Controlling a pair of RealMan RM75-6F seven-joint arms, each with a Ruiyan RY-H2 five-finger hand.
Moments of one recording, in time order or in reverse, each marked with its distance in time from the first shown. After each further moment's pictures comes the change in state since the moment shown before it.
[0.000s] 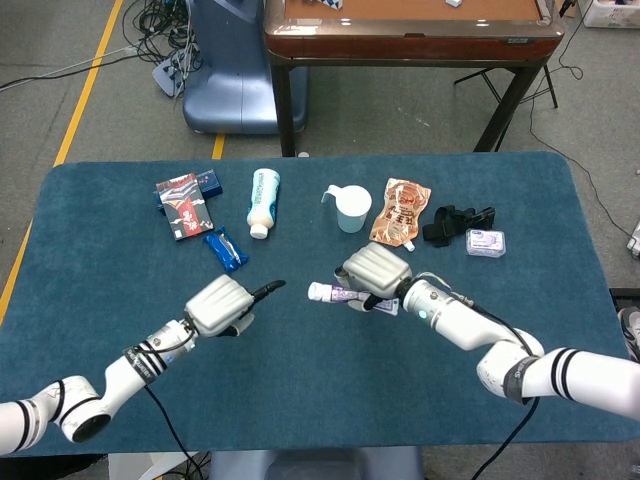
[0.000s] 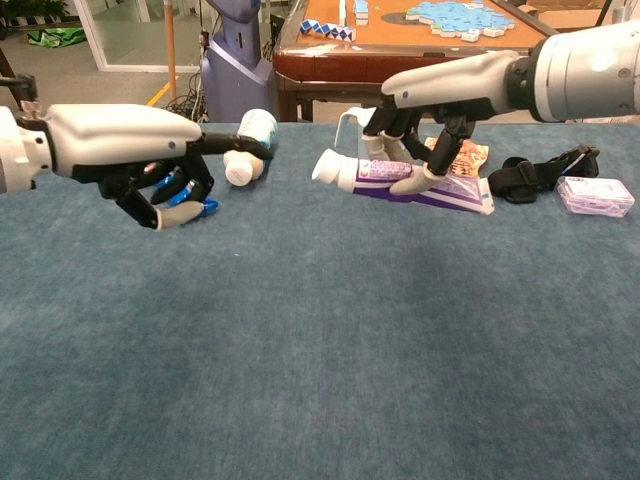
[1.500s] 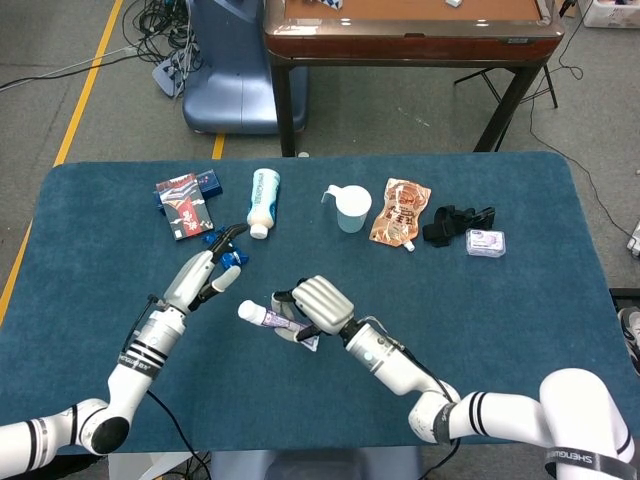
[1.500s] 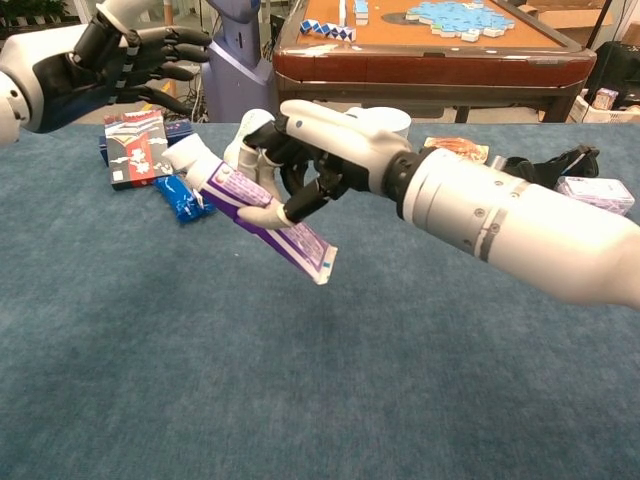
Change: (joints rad) left arm 0.141 -0.109 -0.210 -0.095 -0.316 0.141 -0.382; right arm -0.126 -0.541 0.090 0.200 -0.123 0.349 0.145
